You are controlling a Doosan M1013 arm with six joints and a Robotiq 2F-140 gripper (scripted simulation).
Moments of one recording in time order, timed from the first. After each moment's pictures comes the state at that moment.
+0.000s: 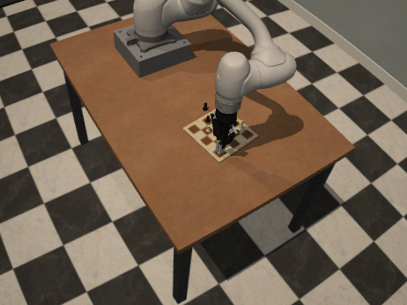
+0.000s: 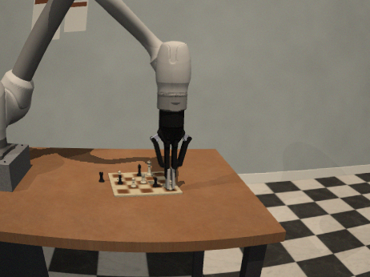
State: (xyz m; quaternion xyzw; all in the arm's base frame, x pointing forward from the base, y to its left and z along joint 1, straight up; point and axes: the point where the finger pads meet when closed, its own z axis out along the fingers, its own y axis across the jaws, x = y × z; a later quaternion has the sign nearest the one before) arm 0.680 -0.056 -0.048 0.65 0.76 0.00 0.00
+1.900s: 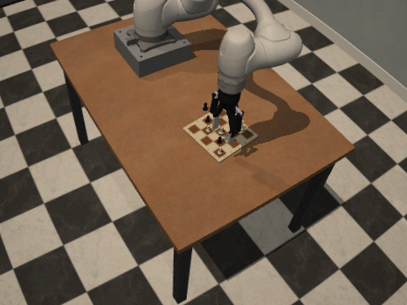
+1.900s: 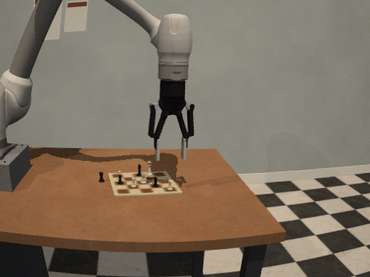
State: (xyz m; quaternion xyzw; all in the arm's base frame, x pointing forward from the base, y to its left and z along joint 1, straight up) arm 0.680 -0.057 0.042 0.65 0.76 0.00 0.00
